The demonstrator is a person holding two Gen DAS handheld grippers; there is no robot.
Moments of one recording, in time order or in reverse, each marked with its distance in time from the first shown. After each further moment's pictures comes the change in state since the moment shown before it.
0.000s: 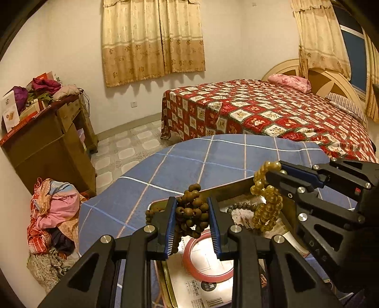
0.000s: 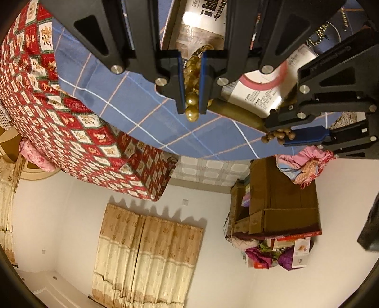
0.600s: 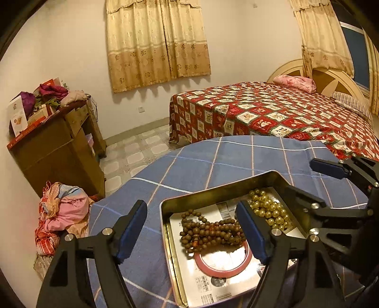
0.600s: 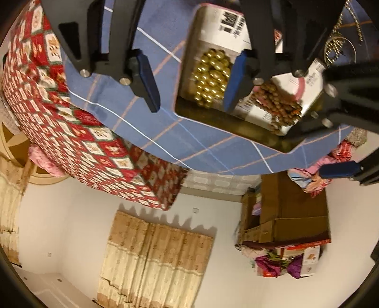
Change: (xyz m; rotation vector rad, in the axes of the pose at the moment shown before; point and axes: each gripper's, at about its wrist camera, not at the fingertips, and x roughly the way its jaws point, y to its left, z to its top) left arm -0.011 0.006 -0.008 0.008 -0.028 0.060; right arm -0.008 -0.014 -0.017 0.020 0.046 -0.060
